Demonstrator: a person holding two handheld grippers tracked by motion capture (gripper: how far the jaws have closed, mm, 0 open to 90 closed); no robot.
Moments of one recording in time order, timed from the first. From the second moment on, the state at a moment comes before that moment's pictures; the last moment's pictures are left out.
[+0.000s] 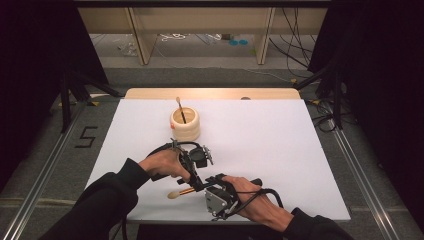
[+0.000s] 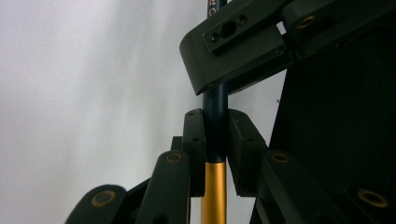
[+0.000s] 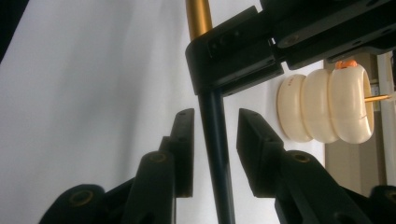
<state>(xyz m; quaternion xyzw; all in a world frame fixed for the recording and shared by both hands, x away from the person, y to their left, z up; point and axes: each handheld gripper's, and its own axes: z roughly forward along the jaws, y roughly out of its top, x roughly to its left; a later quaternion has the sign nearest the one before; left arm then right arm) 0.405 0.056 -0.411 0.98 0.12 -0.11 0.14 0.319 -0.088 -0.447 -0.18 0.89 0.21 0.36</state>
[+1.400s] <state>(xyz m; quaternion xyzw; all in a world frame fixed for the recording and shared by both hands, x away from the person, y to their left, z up) 0.406 0.053 -0.405 0.98 0.12 -0.11 0.13 0.313 -0.084 -0.450 -0.20 0.88 0.17 0.39</state>
